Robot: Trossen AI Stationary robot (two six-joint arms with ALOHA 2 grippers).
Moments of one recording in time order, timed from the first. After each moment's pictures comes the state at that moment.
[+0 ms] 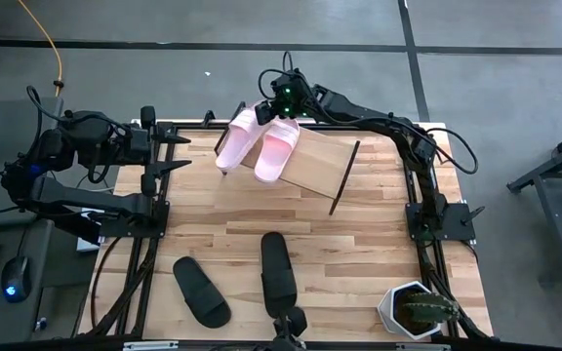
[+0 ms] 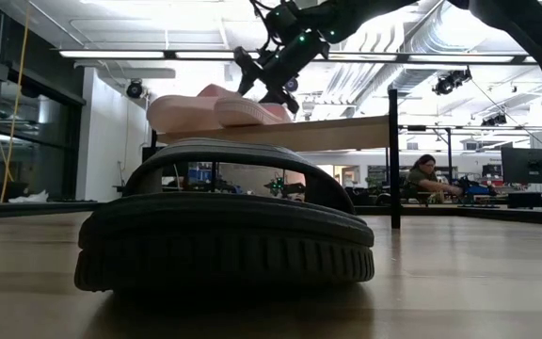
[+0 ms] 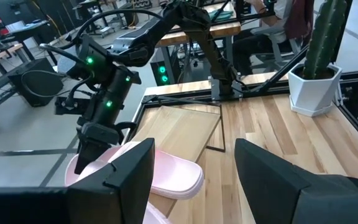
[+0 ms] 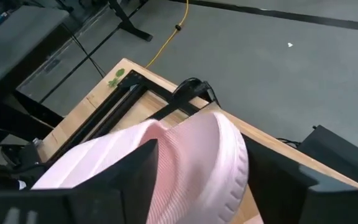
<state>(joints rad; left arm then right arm) 0.22 0.75 1.32 -0.85 -0.07 0.20 -0.49 2.08 1.95 -0.40 0.01 0.49</state>
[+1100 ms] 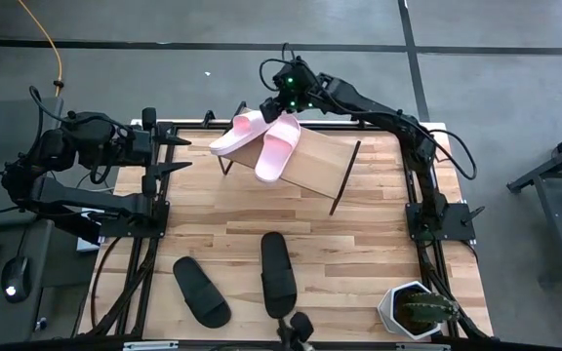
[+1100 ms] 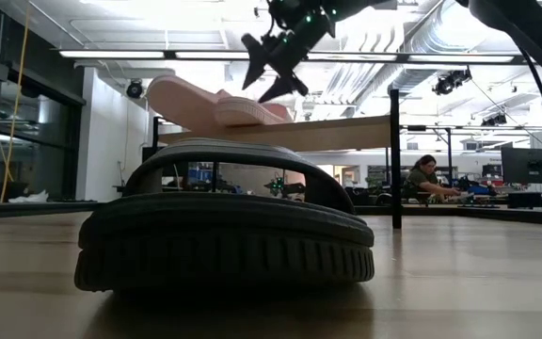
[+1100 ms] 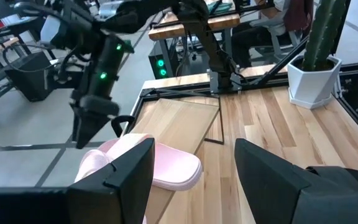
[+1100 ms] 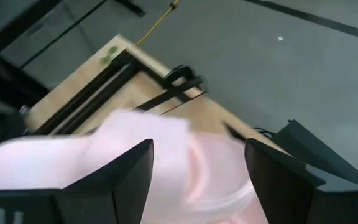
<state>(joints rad) 0.22 0.75 1.31 -0.87 -0.07 0.20 -0.49 2.08 2.14 -0.69 -0.01 0.36</state>
